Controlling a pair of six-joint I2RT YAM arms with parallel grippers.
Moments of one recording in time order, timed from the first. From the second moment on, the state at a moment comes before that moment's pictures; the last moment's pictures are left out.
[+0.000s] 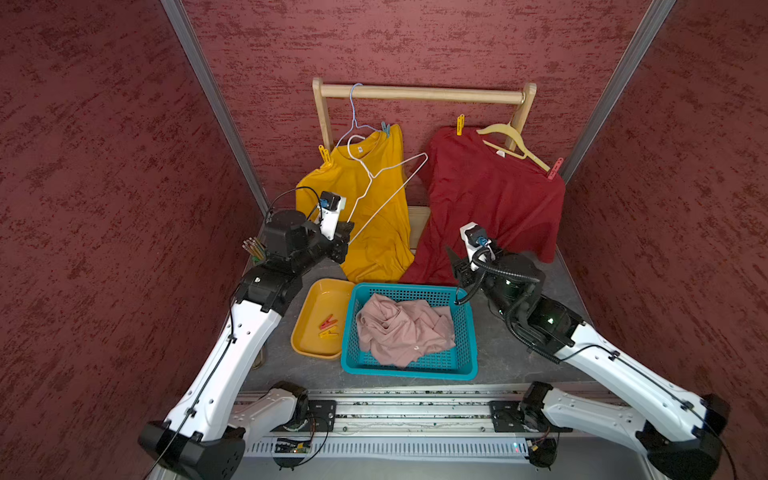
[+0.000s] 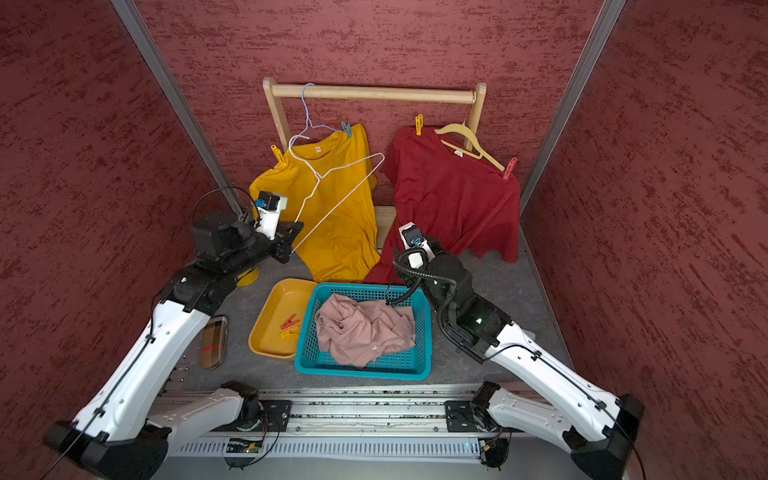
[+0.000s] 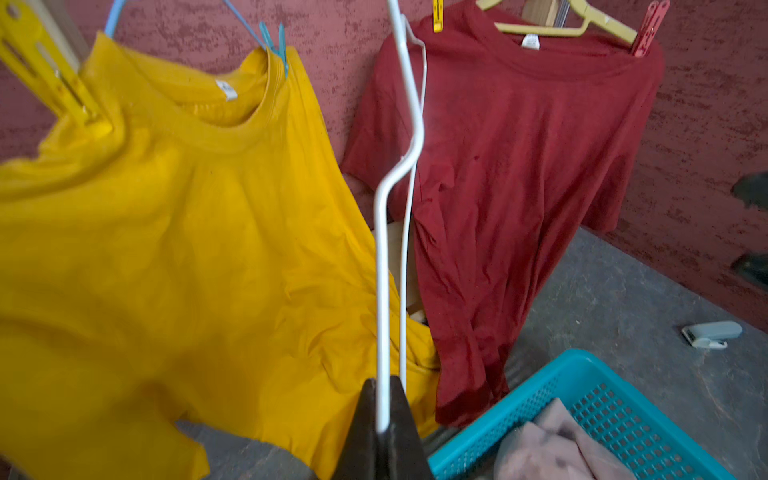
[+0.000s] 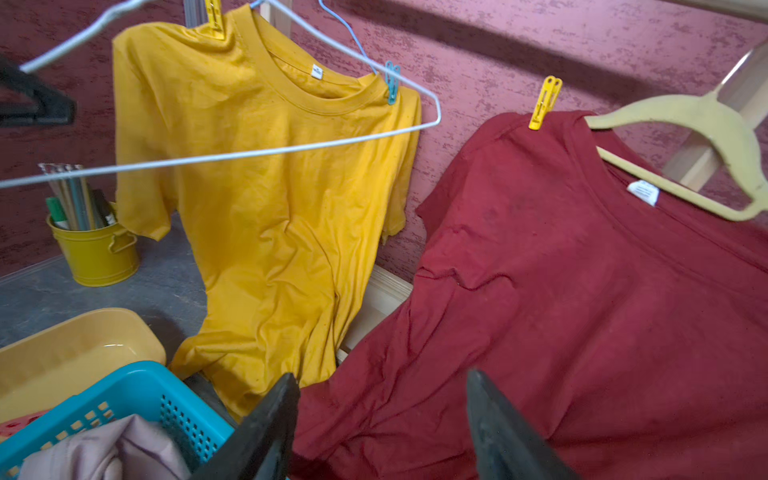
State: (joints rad) left arm -0.31 1.14 1.32 -0.44 0.23 0.08; right arm 0.78 1.00 1.01 -0.13 0.41 -0.16
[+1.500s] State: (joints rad) left arm -0.29 1.85 2.01 -0.40 0.27 0.03; right arm 0.42 1.14 1.35 -0.23 0.30 -0.04
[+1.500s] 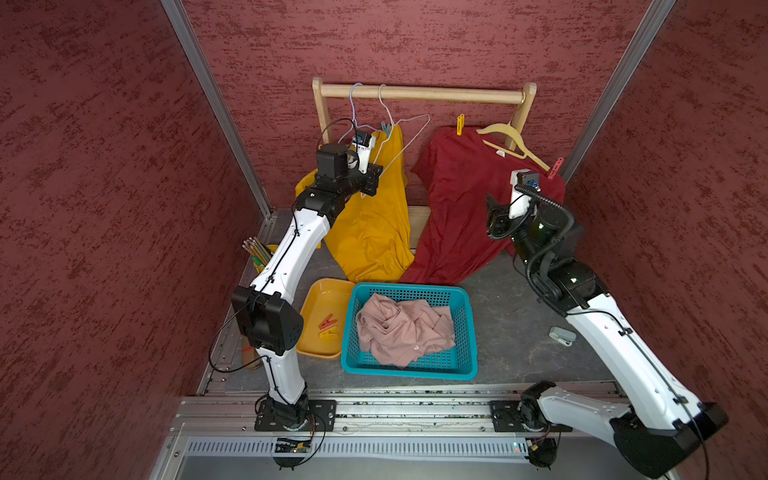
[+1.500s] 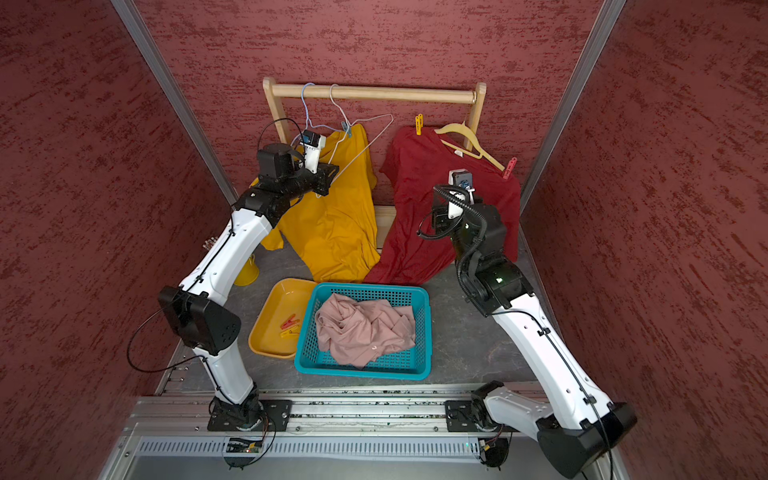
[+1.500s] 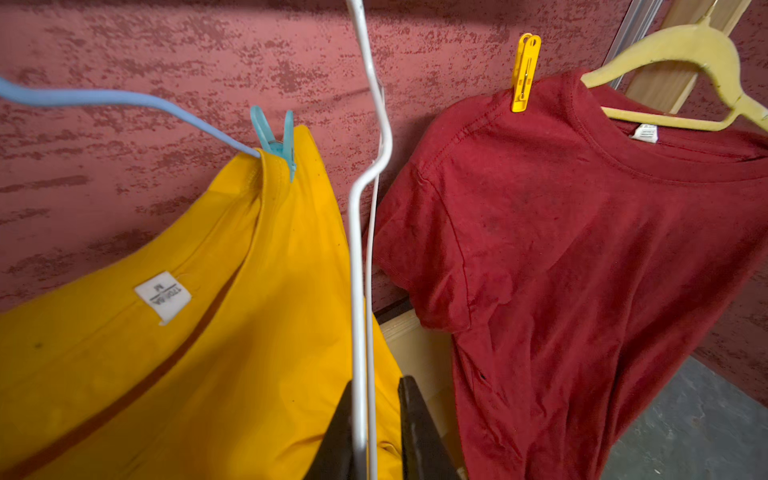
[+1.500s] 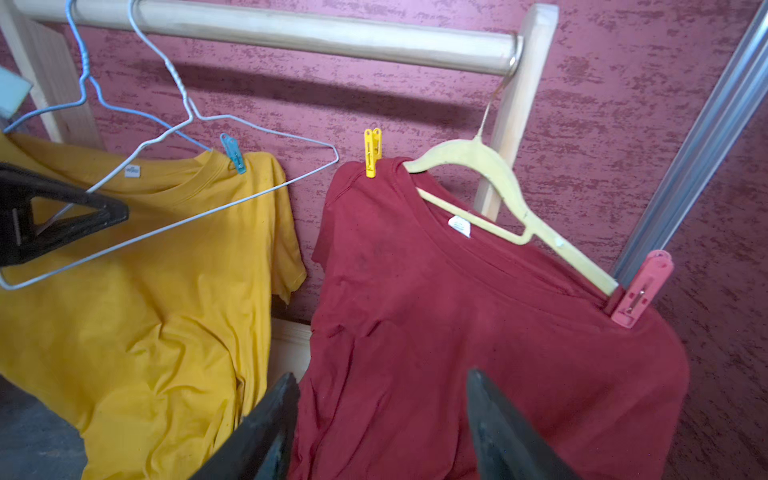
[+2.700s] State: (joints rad) left arm -0.27 1.36 1.51 -0.30 0.39 0.05; right arm -0.37 1.46 1.73 -0.33 -0.46 0.12
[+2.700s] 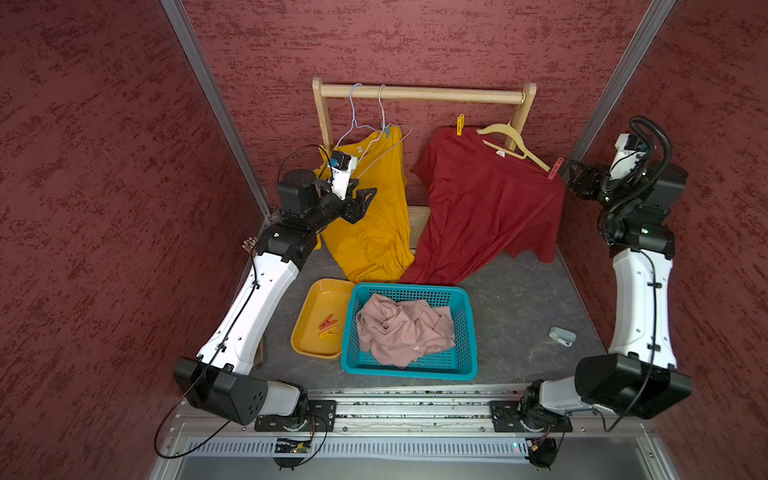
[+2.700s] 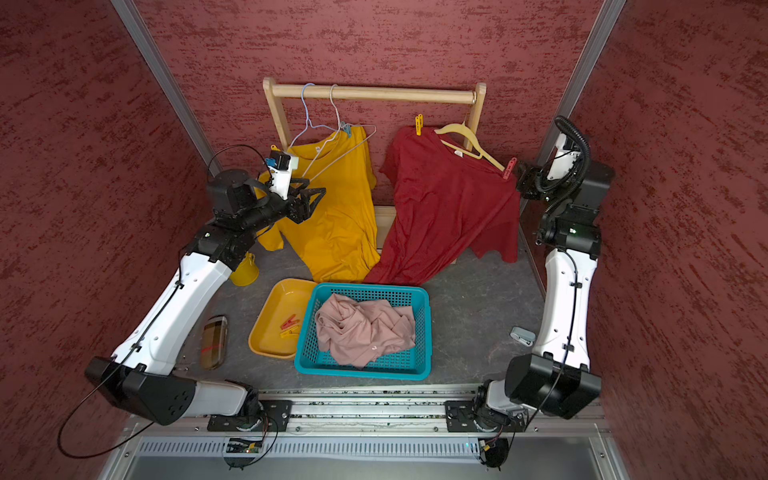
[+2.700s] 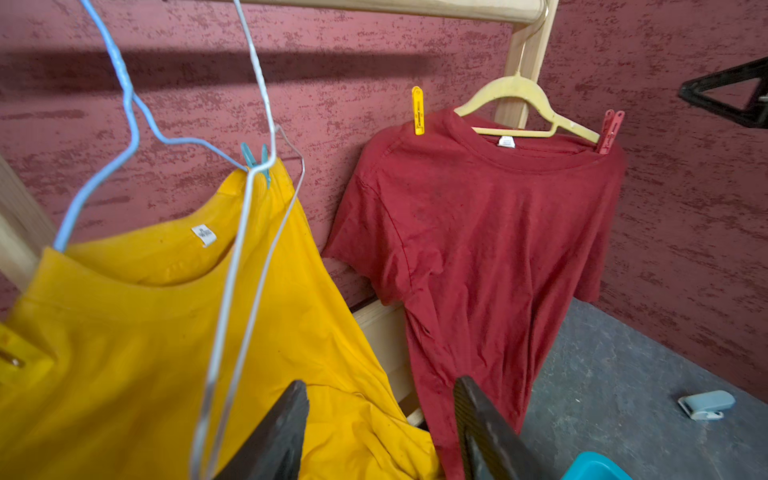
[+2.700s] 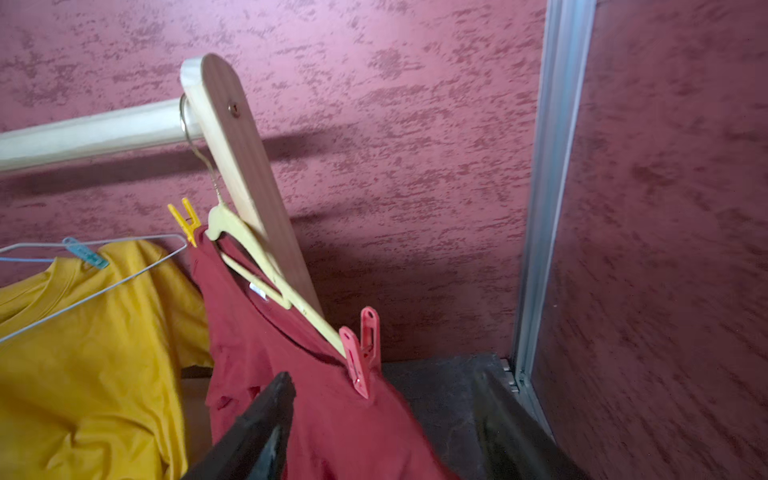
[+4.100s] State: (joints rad) left arm -0.30 1.27 1.22 -0.22 0.44 -0.06; right arm -0.07 2.01 2.46 -0.69 -0.32 -0.06
